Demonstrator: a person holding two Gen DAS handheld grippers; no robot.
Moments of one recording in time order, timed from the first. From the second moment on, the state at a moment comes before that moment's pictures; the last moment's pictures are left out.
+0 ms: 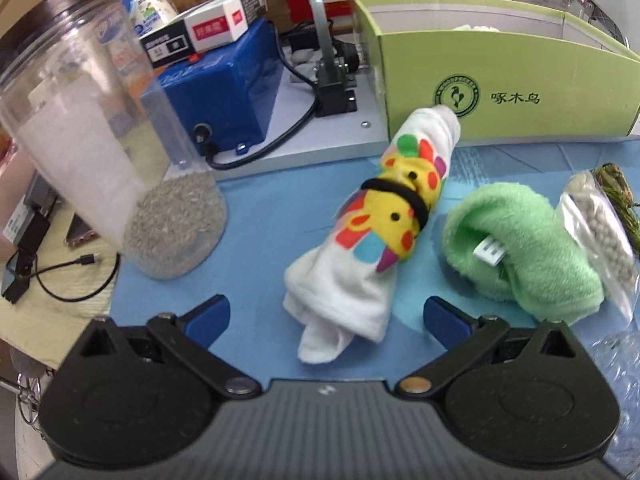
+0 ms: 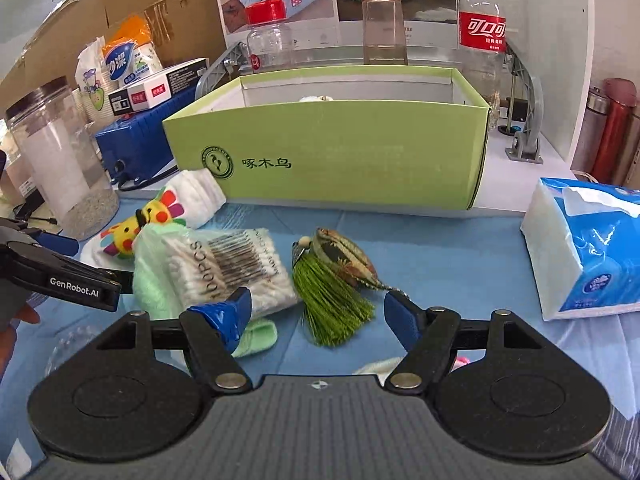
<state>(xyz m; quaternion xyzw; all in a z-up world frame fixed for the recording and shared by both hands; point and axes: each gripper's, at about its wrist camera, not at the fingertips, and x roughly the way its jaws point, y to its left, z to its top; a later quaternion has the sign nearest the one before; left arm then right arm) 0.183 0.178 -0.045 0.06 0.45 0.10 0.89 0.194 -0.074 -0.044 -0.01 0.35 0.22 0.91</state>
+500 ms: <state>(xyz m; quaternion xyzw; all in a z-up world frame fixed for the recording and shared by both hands) 0.217 0.183 -0.038 0.10 0.42 0.06 0.90 0.165 -0.131 -0.014 0.02 0.30 0.18 0.94</state>
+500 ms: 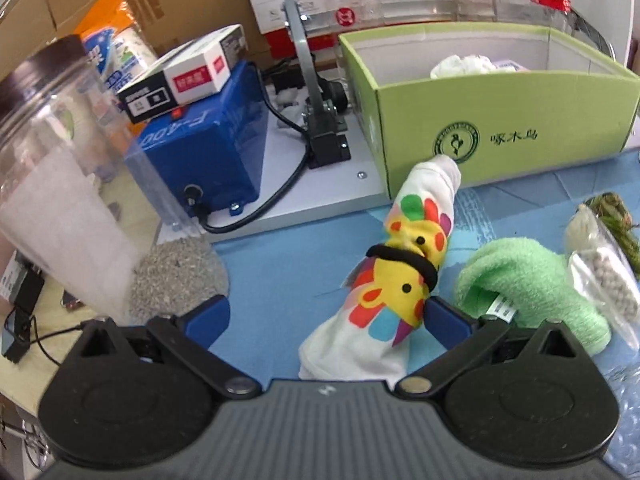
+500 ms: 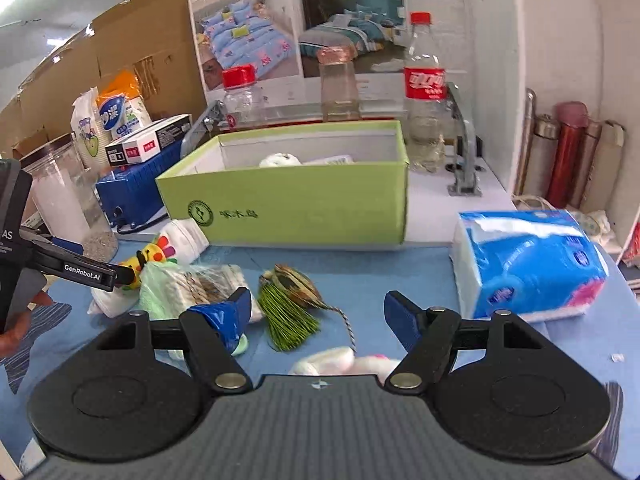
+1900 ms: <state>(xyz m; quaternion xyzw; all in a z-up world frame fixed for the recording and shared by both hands) 0.231 0.193 -0.055 0.08 0.42 0.03 0.90 0.171 -0.179 -0.078 -0.06 0.33 0.19 0.92</state>
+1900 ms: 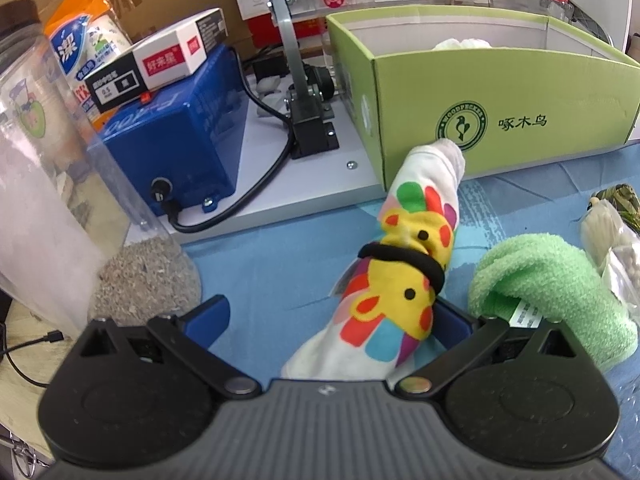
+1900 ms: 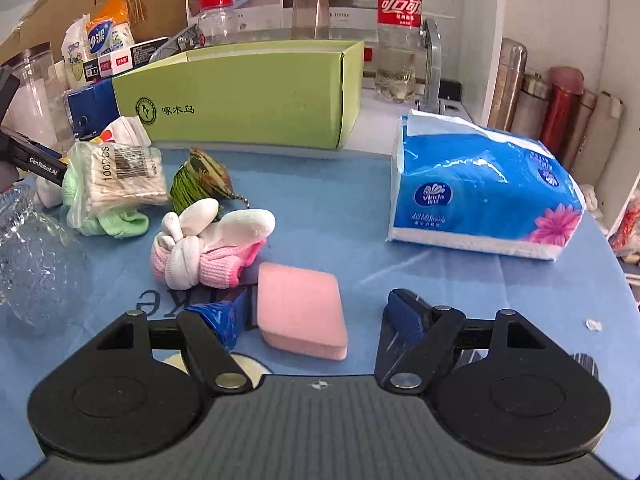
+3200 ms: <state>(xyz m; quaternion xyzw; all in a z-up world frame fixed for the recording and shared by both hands) 0.290 0.162 0.085 0.00 0.33 -0.03 0.94 0.266 -0.119 0.051 0.04 0.16 0.26 0.95</state>
